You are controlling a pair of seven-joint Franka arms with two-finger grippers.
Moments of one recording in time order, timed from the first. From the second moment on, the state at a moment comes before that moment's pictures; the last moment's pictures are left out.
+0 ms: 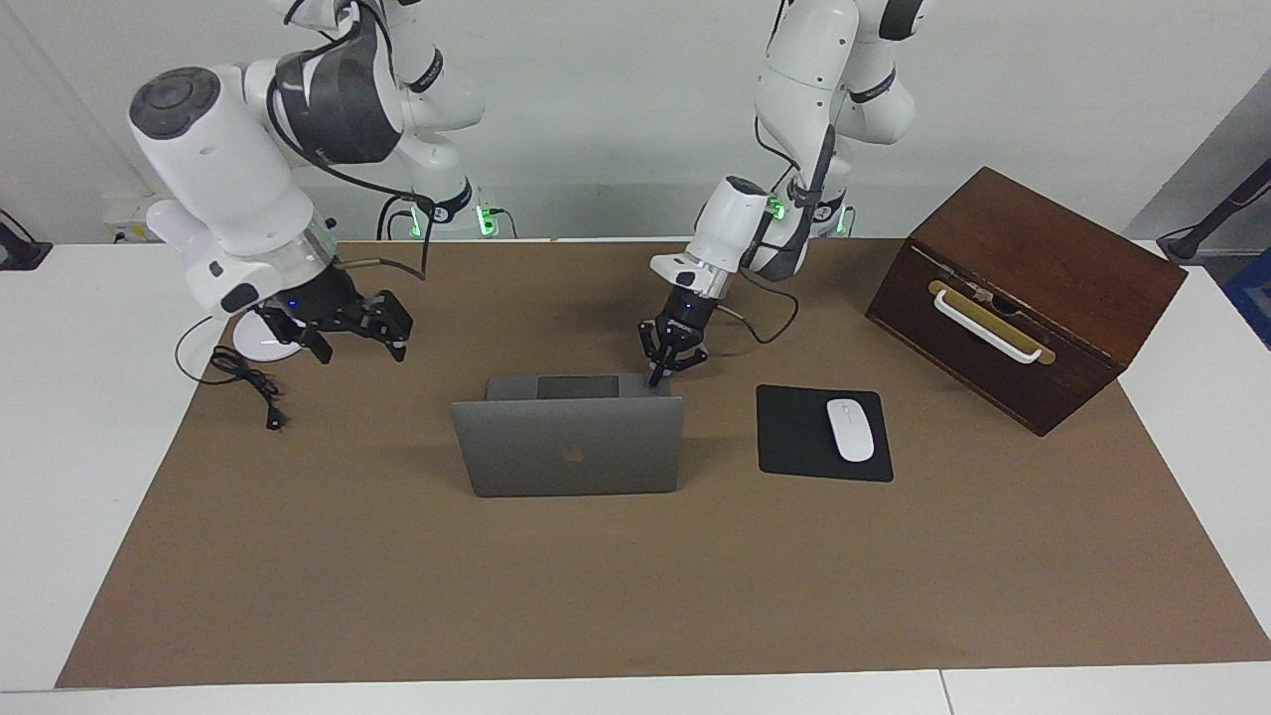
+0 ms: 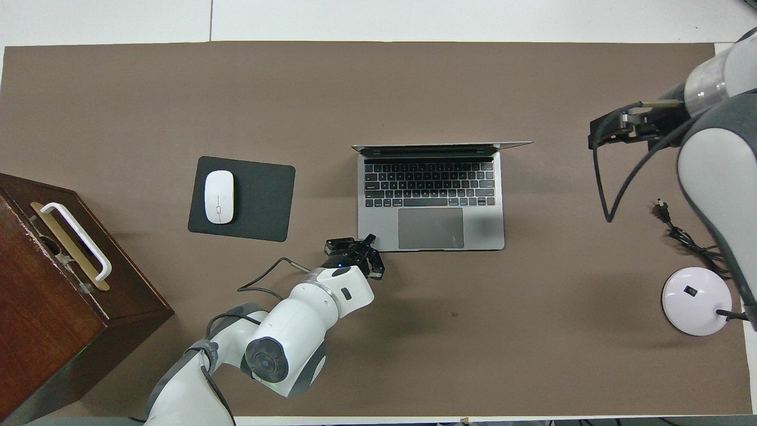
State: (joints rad) left arm -0.58 0.28 -0.21 -2.48 -0.22 3.49 -0.04; right arm 0.07 0.15 -0.05 -1.54 0.07 1.71 0.05
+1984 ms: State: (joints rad) left arm -0.09 -0.26 -0.19 -2.07 -0.20 1.99 -0.01; right arm -0.02 -0.10 -0.05 -1.65 0.00 1.55 -0.08
